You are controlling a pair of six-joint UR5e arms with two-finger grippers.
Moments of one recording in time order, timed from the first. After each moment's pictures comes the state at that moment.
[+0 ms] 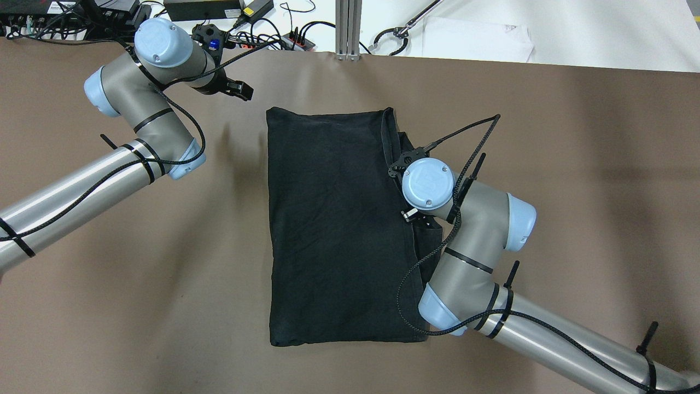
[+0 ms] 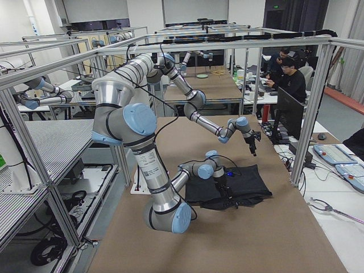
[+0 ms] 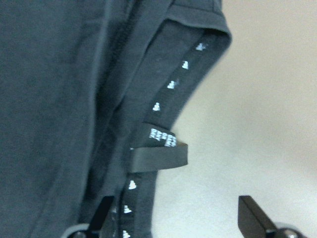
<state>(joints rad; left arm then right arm) -0.96 -2.45 -0.89 -2.28 -1.85 -0.73 0.62 -0.93 1.54 -1.58 1.57 0.56</state>
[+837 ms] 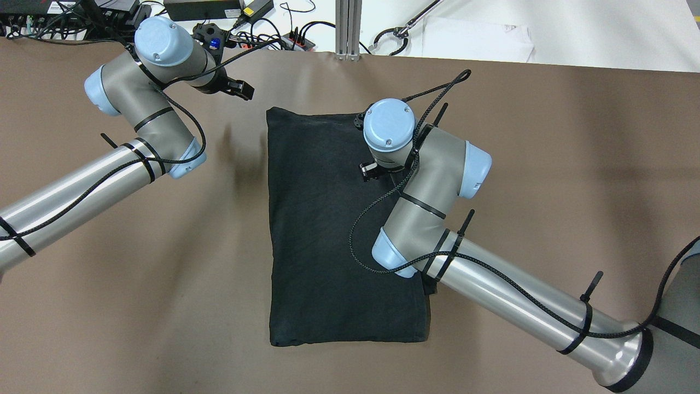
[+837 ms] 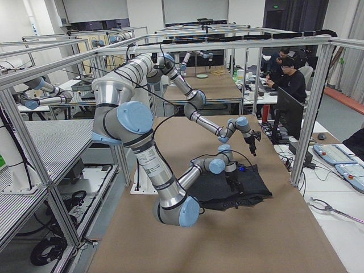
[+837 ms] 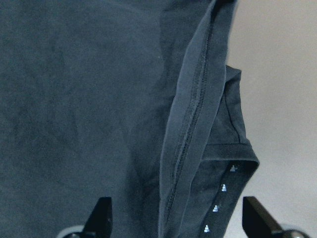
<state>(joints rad) -0.96 -2.45 -0.89 -2.28 -1.86 -0.73 0.68 -0.69 1.30 -1.49 1.67 0.67</state>
